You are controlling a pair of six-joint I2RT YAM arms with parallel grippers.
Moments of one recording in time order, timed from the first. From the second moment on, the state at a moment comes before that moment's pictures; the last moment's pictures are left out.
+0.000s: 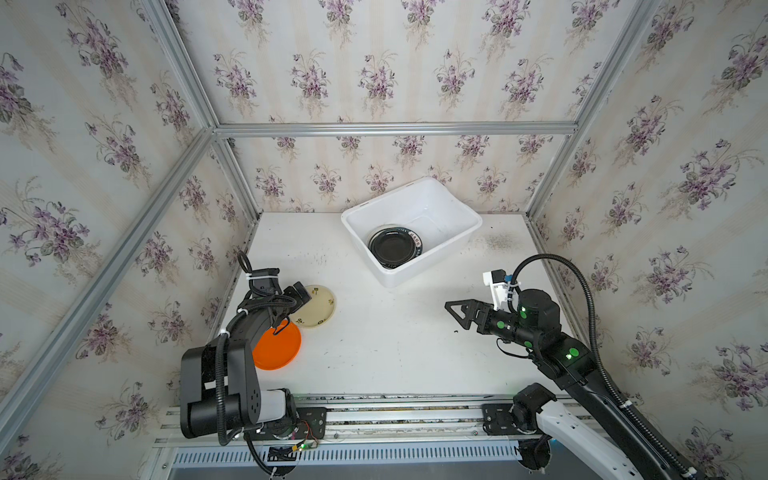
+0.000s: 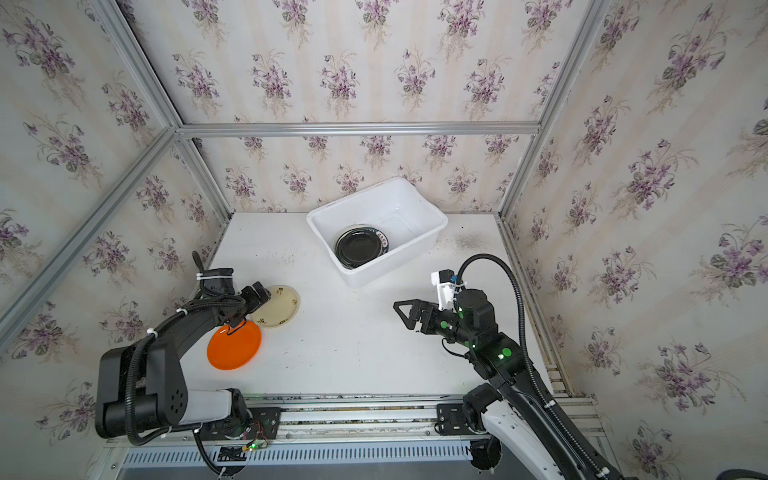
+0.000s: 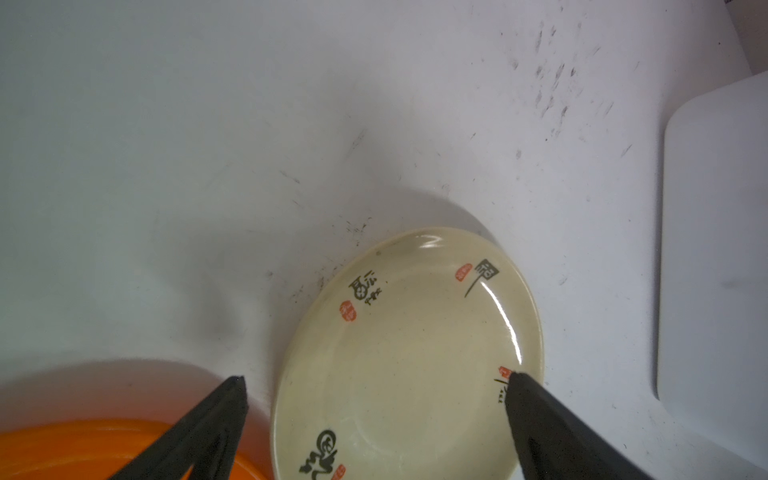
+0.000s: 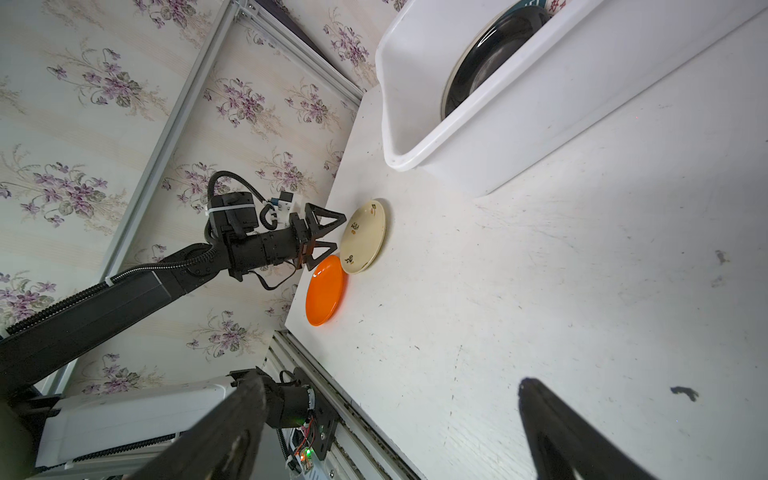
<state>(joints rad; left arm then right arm) 0.20 1.38 0.68 -0.31 0.17 -0.50 0.44 0.64 0.63 -0.41 -0.43 0.74</state>
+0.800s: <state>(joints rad) 0.18 1.47 0.68 -0.26 0.26 -0.48 0.44 0.66 0.61 -0.38 -0.42 0.77</state>
